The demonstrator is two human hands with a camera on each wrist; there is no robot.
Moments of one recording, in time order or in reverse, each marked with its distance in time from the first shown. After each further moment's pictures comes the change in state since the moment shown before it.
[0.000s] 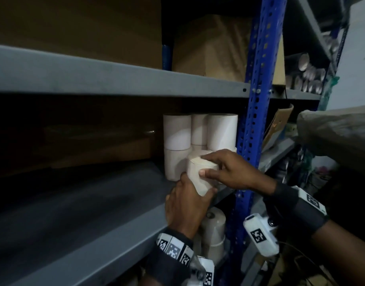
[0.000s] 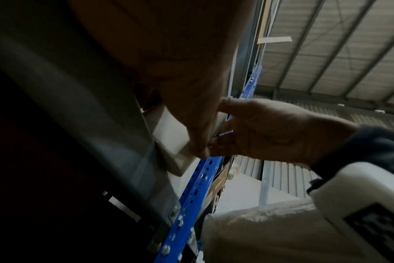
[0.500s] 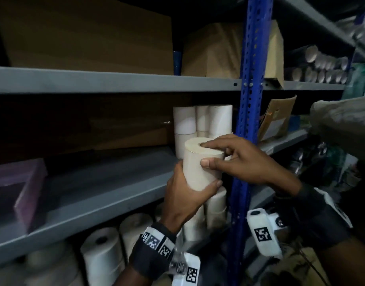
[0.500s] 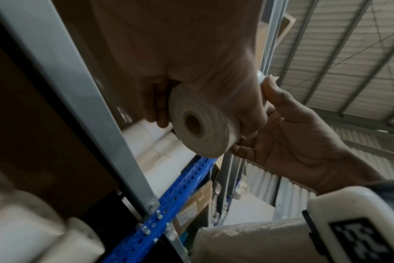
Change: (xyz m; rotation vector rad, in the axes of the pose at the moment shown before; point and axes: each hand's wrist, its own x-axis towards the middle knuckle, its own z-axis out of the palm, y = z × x) left_hand -0.127 0.026 -0.055 -0.424 0.143 0.077; right_hand -0.122 -0.082 -0.058 0.290 0.087 -0.169
